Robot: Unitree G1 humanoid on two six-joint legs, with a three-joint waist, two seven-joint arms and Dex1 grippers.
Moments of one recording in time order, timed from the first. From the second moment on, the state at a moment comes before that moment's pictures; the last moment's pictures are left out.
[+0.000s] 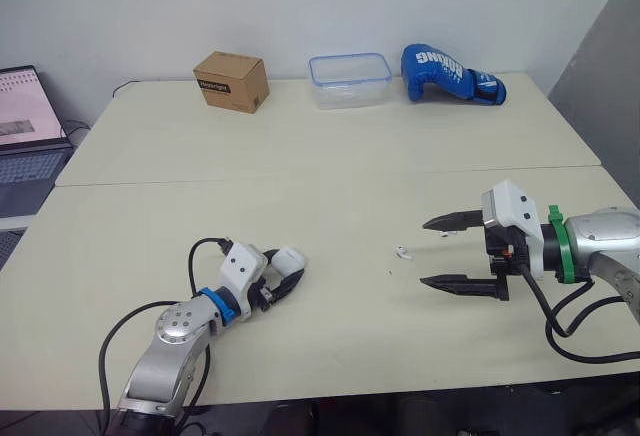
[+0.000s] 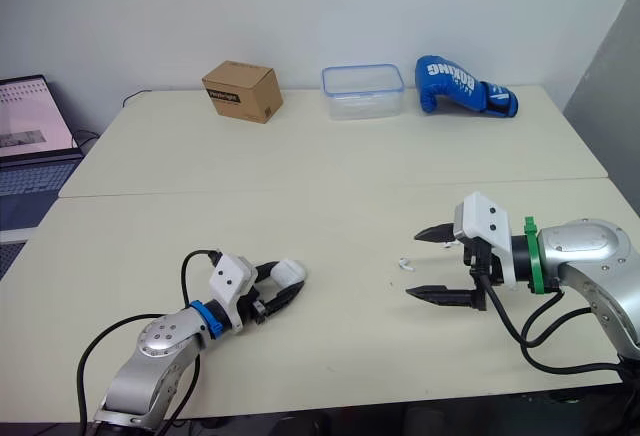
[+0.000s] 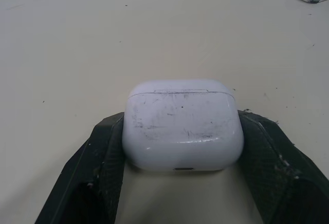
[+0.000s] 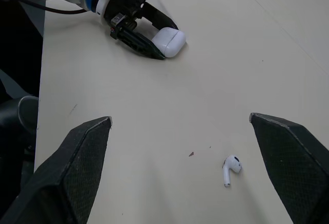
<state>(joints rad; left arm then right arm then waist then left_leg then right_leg) 0.01 0.46 -0.03 -0.14 -0.22 0.20 -0.65 -0.33 -0.98 -0.03 -0.51 0.62 0.69 1.08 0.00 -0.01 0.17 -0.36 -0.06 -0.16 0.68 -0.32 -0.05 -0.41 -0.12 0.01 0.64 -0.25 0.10</state>
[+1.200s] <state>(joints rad) -0.60 0.56 -0.13 0.02 -0.20 -0.21 -1.04 -0.93 -0.49 -0.18 0.01 1.06 1.61 0.57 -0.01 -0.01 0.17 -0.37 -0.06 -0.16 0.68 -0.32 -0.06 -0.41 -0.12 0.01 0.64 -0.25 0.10</state>
